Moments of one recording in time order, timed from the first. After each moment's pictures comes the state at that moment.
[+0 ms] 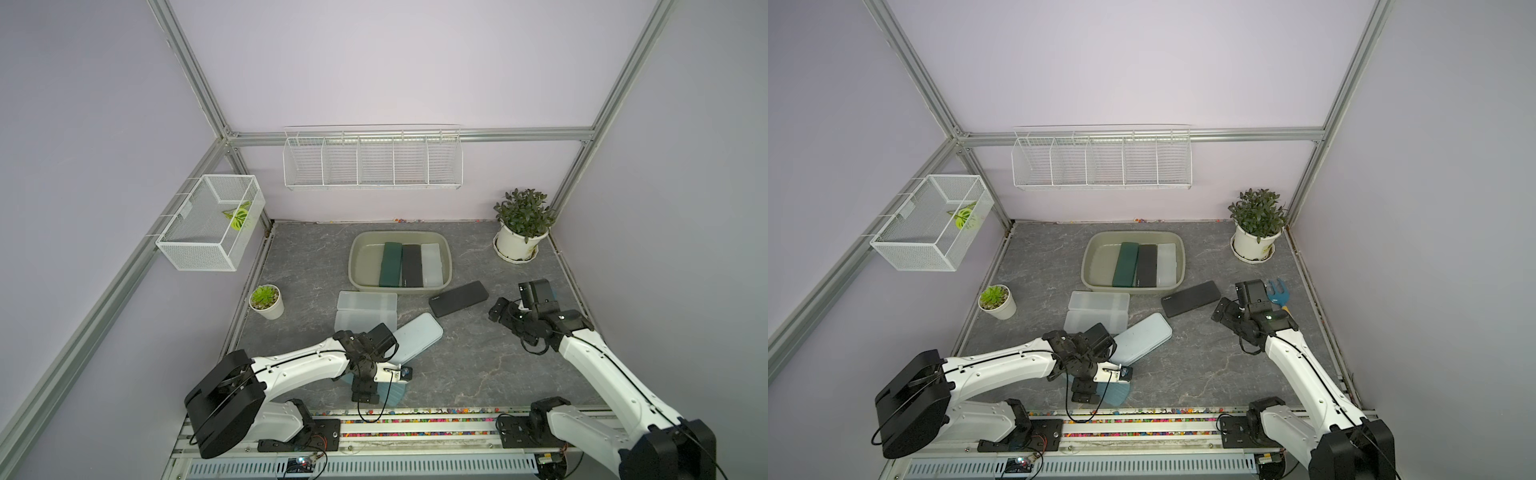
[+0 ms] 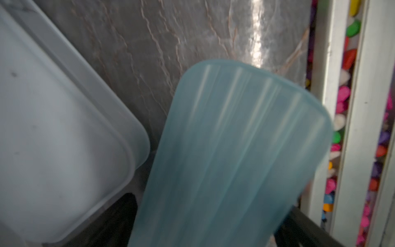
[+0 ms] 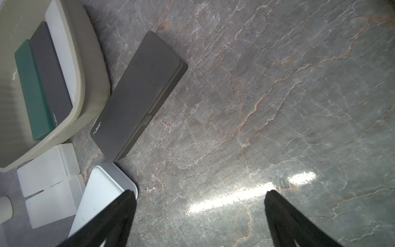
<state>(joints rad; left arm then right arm) -0.97 1.35 0.65 -0.70 0.11 0.78 0.20 1.05 0.75 -0.74 -0.01 0.72</state>
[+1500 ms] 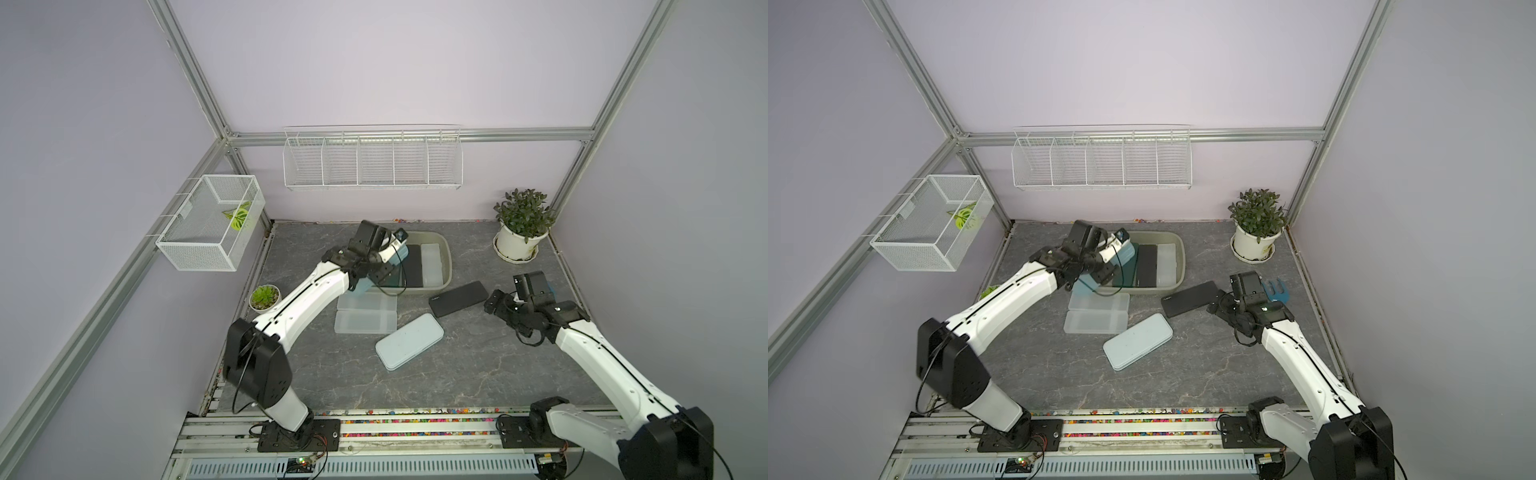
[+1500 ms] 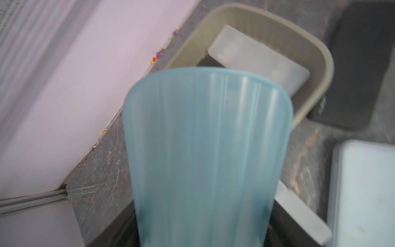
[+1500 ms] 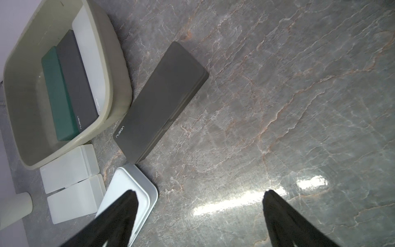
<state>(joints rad) -0.57 1.71 1.56 -0.61 -0.10 0.41 0.25 1.11 0.85 -0.74 -0.01 0.75</state>
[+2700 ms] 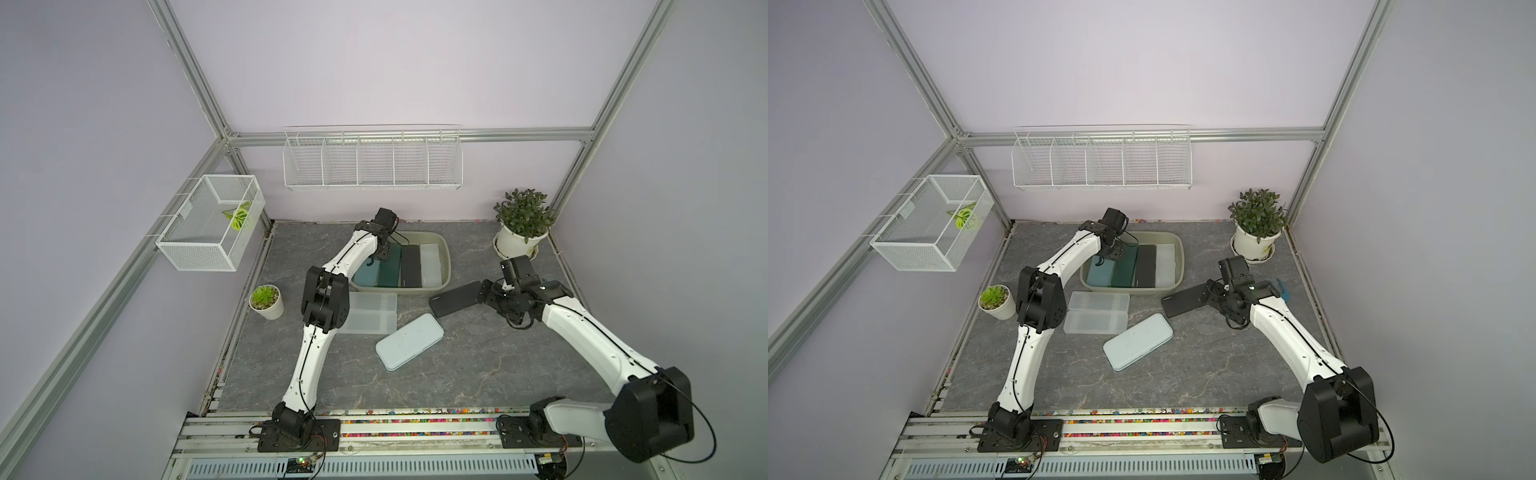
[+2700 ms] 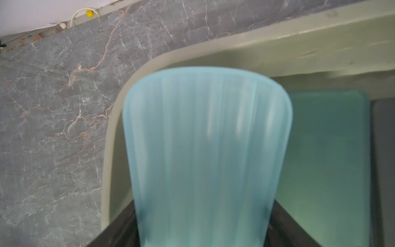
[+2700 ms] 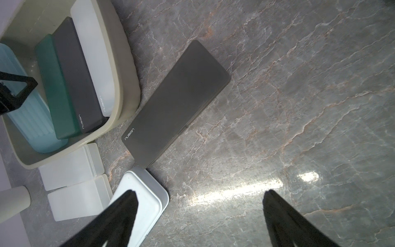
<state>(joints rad) -0.47 2.45 2.25 -0.93 -0.36 -0.17 0.28 1.29 0.98 -0.76 -0.03 0.73</state>
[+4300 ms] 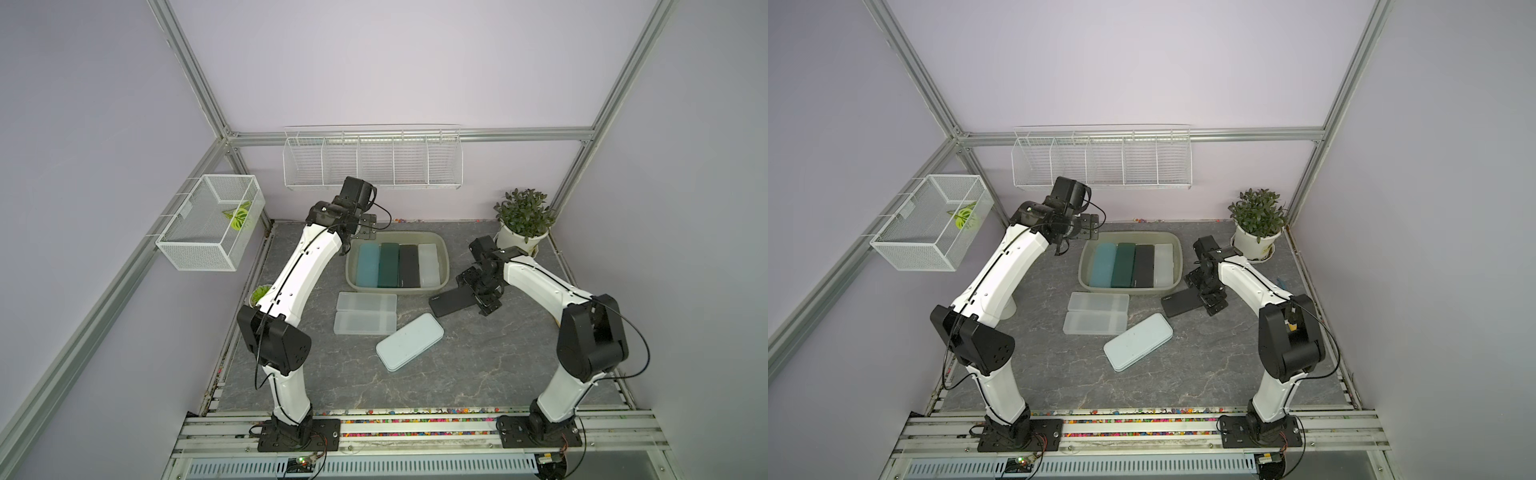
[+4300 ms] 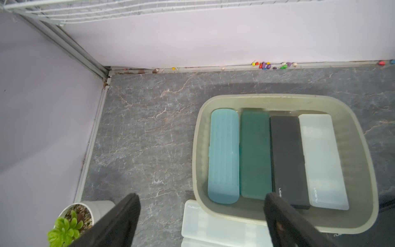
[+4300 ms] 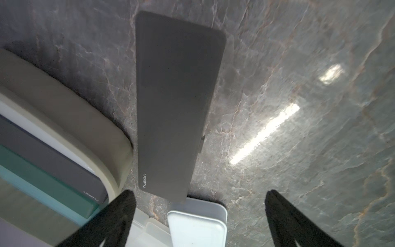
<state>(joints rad) -0.47 1.84 2.05 -1.09 -0.38 -0.26 0.34 1.79 1.38 -0.97 -0.09 1.34</state>
